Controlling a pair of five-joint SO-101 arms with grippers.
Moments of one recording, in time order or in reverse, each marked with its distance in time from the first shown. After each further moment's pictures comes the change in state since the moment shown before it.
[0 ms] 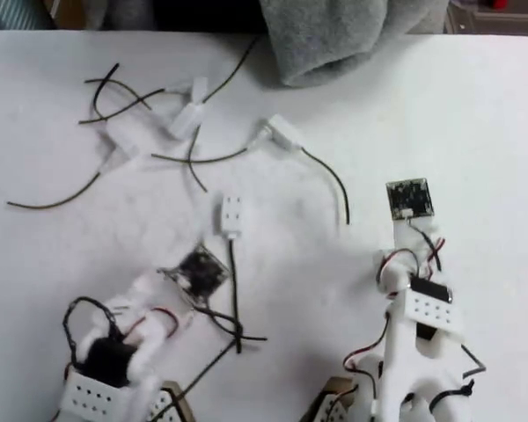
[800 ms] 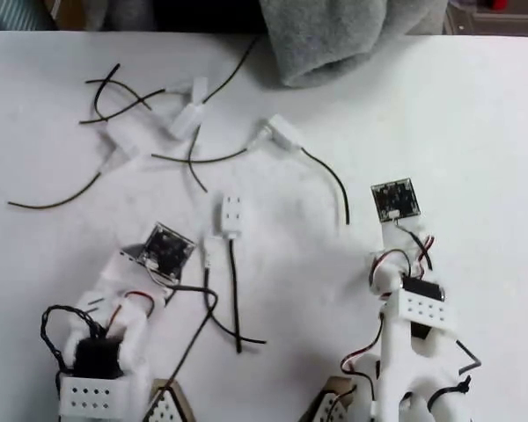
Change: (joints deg) left arm -13.8 0.0 1.2 -12.3 1.0; right arm -2.7 0.1 0.7 -0.3 1.8
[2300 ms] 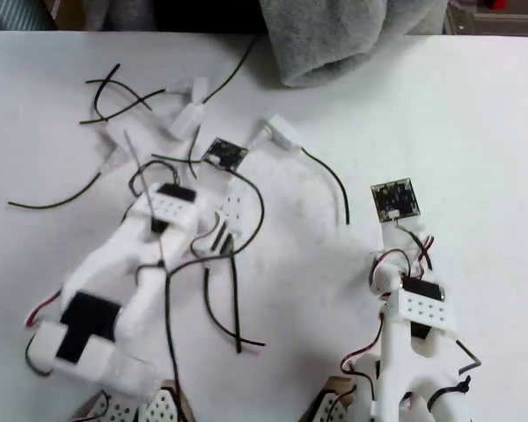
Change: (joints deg) left arm 14.8 108.3 -62.6 -4.2 23.6; right arm -0.1 0.0 0.0 0.0 0.0
